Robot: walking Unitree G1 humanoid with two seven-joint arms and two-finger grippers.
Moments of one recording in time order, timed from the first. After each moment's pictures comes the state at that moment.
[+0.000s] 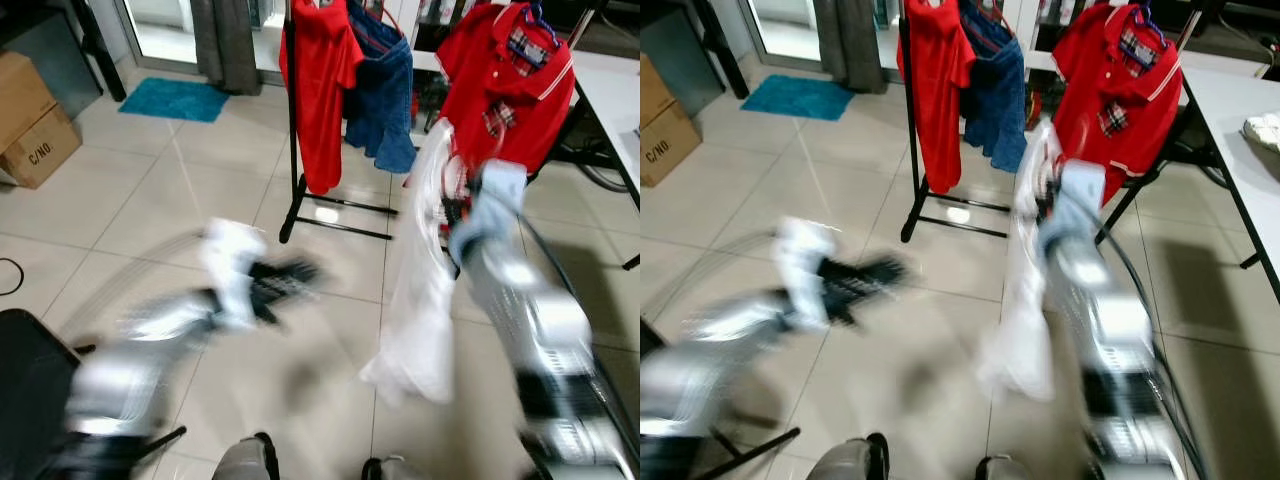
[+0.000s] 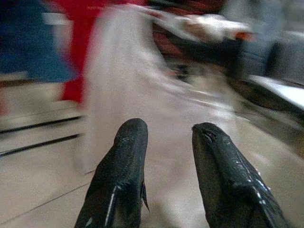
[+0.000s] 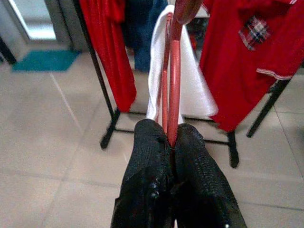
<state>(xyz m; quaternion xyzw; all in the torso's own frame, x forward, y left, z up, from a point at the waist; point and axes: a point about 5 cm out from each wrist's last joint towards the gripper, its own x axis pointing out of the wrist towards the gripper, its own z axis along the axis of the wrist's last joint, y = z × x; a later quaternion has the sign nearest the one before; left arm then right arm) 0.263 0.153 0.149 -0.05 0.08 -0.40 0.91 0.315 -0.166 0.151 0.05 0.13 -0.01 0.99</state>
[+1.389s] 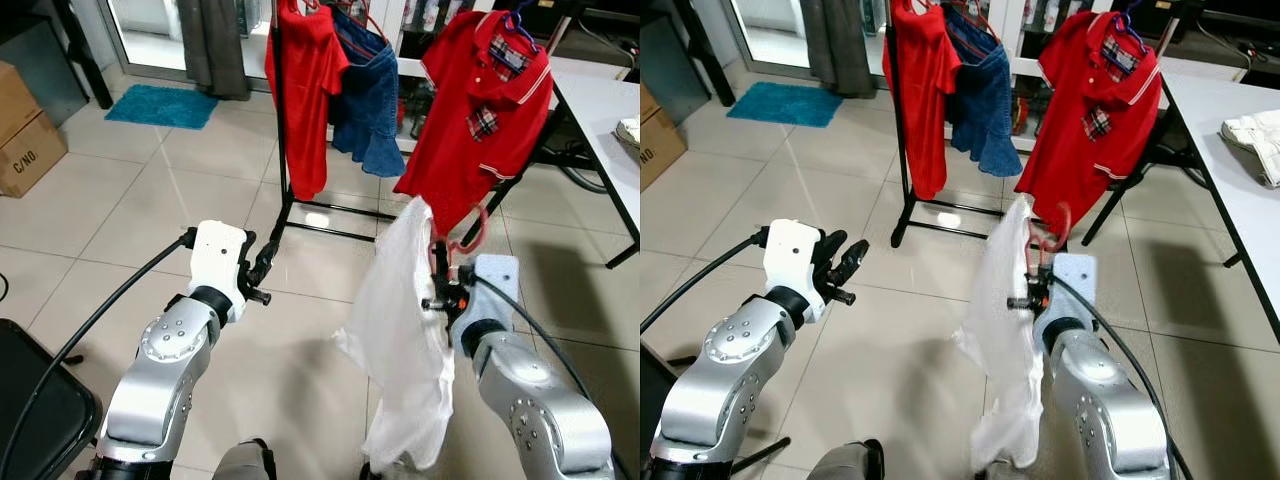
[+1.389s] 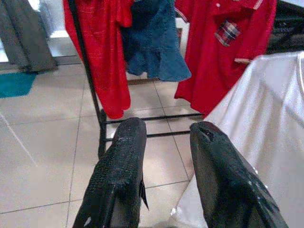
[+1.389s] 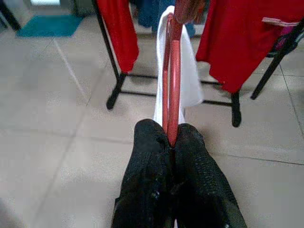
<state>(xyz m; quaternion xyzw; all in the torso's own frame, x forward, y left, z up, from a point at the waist) 0.265 0.141 0.139 0.04 0.07 -0.17 0.98 0.248 -0.155 0.115 0.07 0.18 0.02 0.98</state>
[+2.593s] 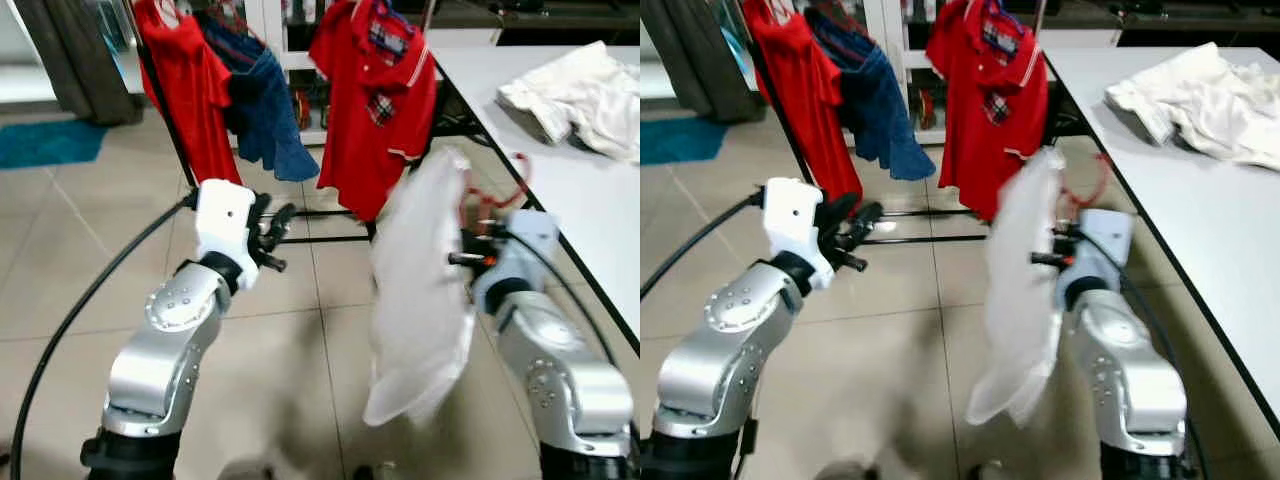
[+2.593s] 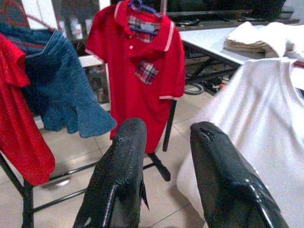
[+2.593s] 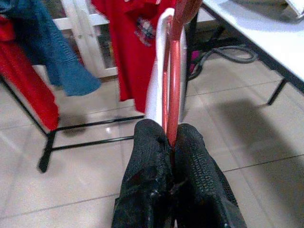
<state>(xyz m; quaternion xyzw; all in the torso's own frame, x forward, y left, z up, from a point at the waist) 0.276 0.129 0.180 0.03 0.01 -0.19 0.98 0.269 -0.174 0.149 0.06 0.12 -0.02 0.99</state>
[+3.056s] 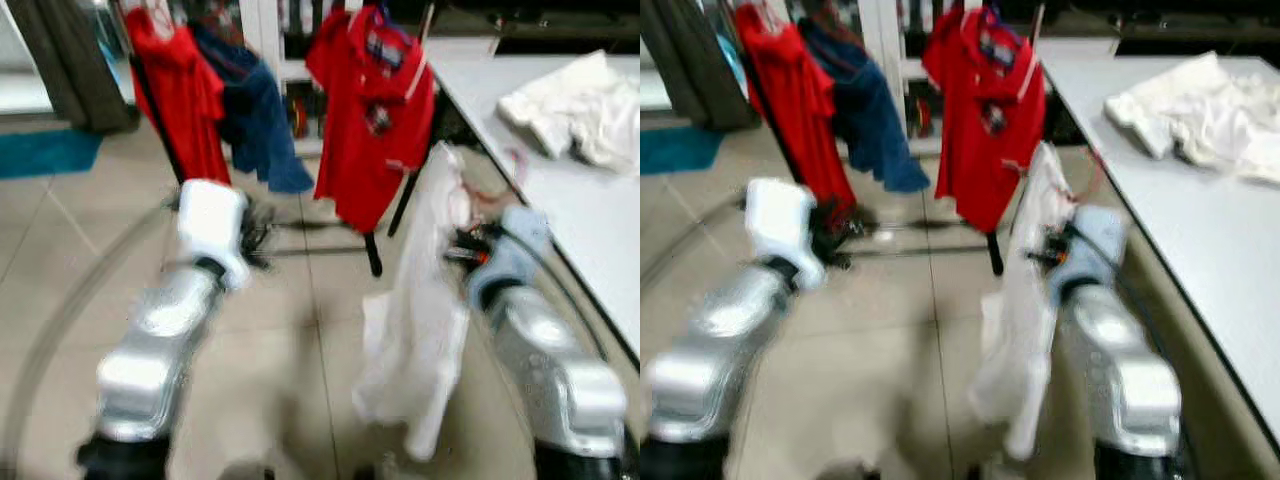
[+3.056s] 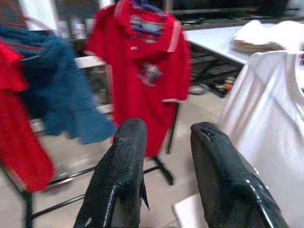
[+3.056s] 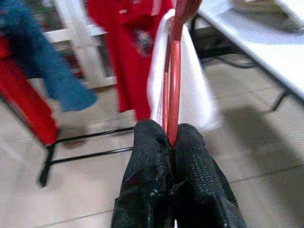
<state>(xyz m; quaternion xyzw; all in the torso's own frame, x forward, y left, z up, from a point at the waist) 0.275 0.126 0.177 0.03 0.02 -0.19 0.98 0.270 -0.175 0.150 0.07 0.11 -0.03 0.99</state>
